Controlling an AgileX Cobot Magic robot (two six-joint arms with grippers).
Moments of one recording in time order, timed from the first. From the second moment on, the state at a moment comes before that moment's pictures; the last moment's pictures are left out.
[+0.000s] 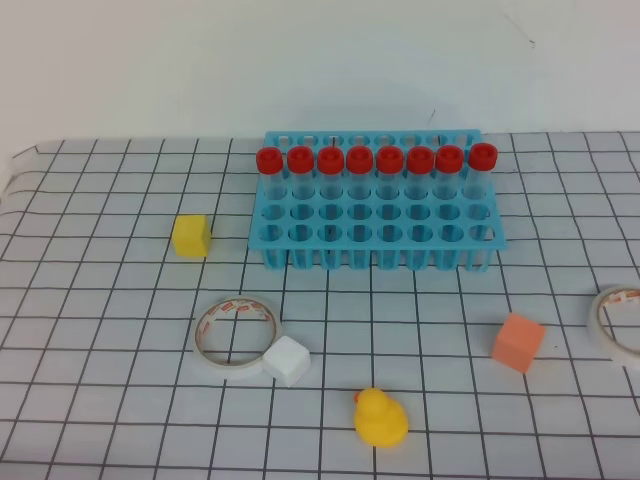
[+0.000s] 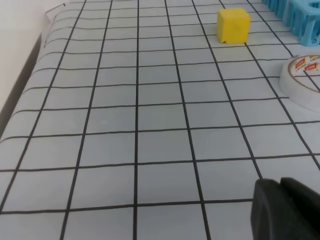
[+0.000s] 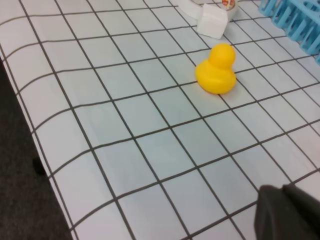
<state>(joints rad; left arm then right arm) -0.07 -0.01 0.02 -0.10 0.31 0.01 0.70 0.25 -0.22 0.24 0.48 -0.59</state>
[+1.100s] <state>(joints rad) -0.06 -0.01 0.02 -0.10 0.31 -0.01 0.70 0.25 -0.22 0.24 0.48 -0.59</state>
